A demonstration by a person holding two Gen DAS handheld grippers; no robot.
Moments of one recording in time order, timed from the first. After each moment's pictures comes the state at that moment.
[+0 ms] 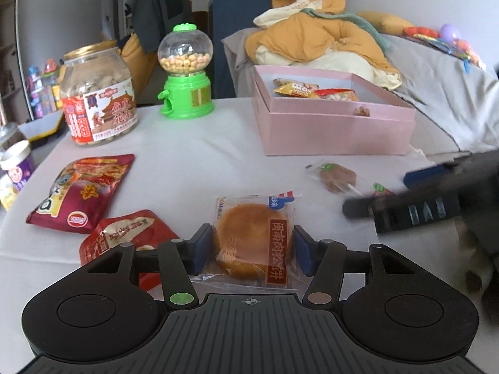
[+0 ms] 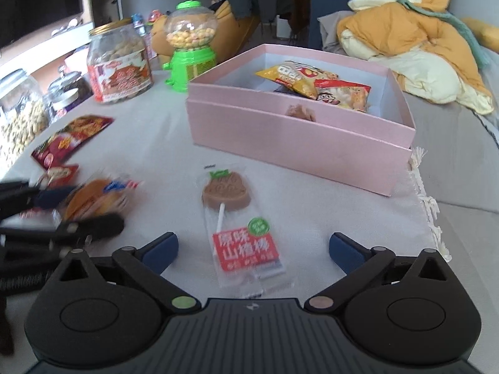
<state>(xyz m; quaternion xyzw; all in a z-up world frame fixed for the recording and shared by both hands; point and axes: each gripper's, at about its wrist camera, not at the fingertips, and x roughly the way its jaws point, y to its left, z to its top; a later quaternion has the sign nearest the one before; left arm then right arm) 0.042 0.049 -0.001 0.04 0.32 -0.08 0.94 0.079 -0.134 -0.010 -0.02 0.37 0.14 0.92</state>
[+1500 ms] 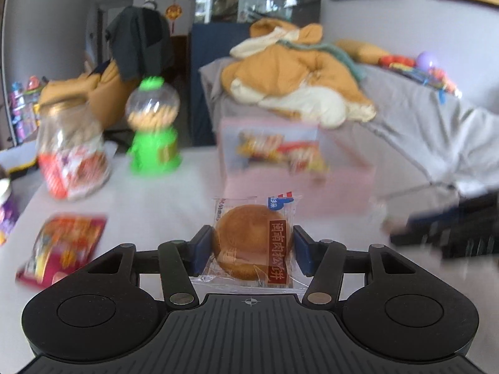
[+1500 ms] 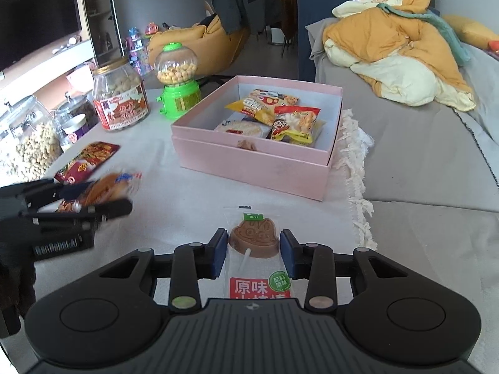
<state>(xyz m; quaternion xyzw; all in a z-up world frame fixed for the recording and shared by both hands) 0.062 0.024 0.065 0.01 0.26 -0.13 0.95 0.036 -0.202 0.051 -0.01 0.36 0.15 0.92</state>
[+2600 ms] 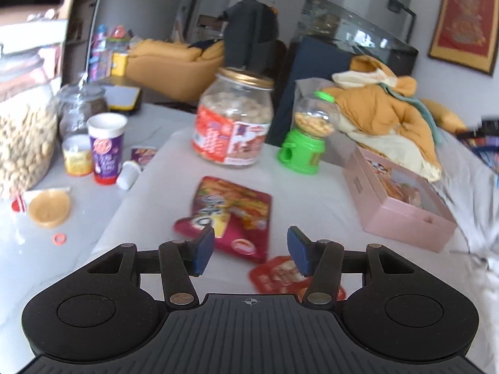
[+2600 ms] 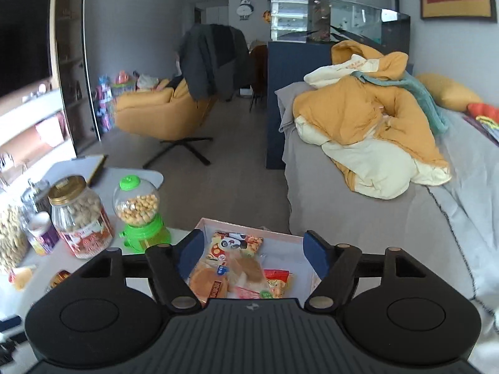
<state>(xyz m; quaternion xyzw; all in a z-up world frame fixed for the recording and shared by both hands) 0.022 0.217 0.047 -0.14 0.27 -0.01 0.95 0.153 -0.165 0.173 -0.01 0.29 0.09 0.95</state>
